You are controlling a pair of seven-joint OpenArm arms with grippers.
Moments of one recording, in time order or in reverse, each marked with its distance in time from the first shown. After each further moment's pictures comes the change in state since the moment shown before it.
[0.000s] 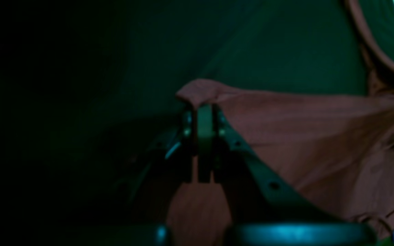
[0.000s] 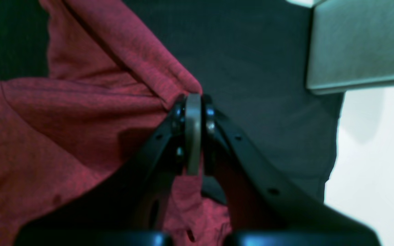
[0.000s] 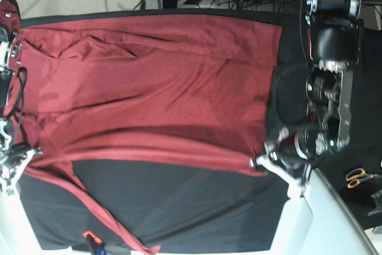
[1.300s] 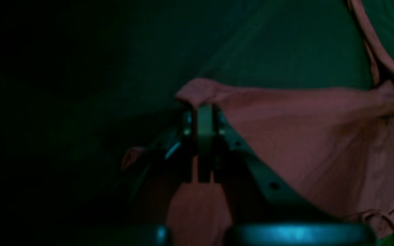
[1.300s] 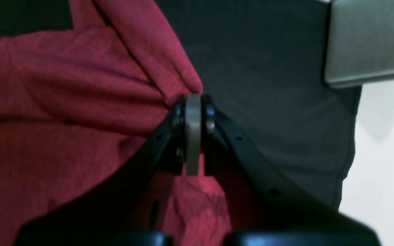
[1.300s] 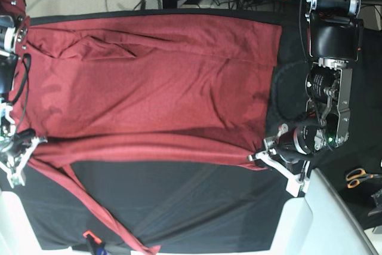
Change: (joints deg) left arm 2.6 -0.2 0.2 0.2 0.1 0.0 -0.4; right arm -5.6 -0.9 0.1 3.0 -0.1 0.0 3.3
